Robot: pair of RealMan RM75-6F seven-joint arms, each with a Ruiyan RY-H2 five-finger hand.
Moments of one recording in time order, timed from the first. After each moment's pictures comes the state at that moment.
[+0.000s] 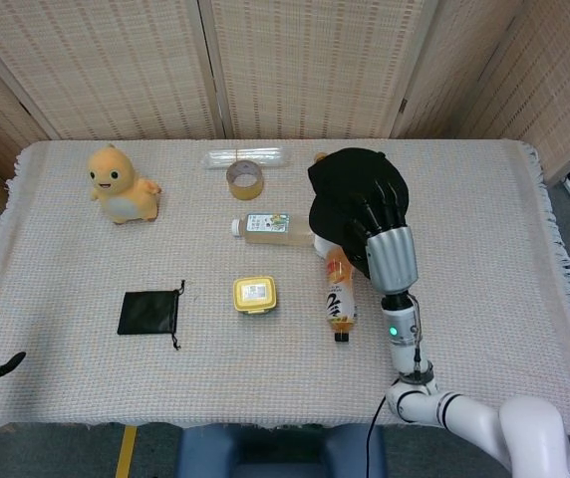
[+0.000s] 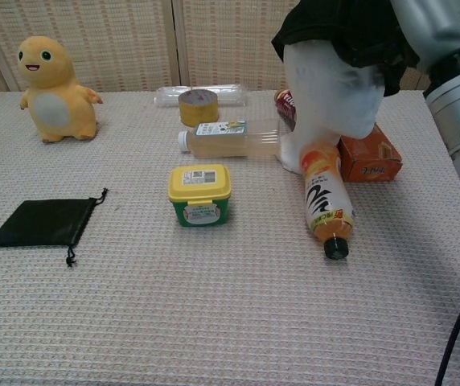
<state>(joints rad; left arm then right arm) -0.08 -1.04 -0.08 -1.59 1.47 1.51 -0.23 0.72 -1.87 0.31 -0.98 -1.46 1.62 -0.10</state>
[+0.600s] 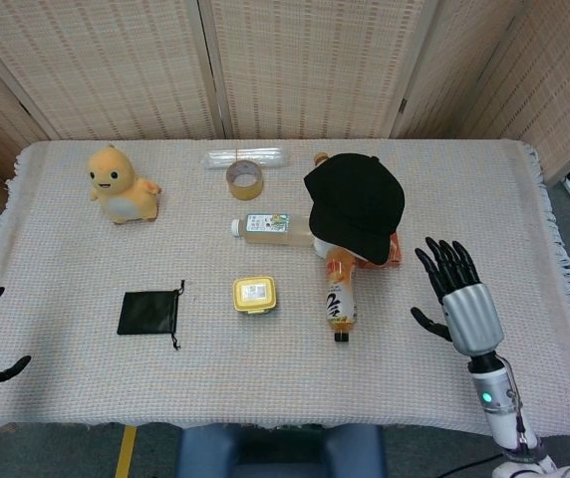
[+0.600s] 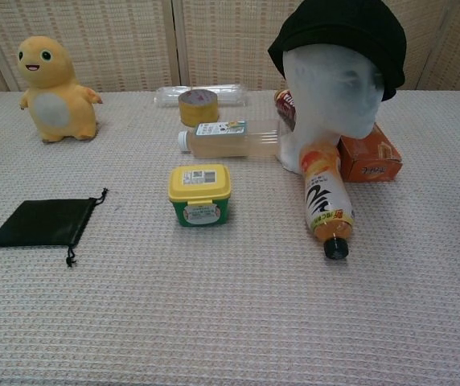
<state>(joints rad) -0.08 -1.04 -0.06 -1.60 1.51 1.52 -0.19 0.34 -1.40 -0.02 -1.45 -1.56 1.67 -0.12</state>
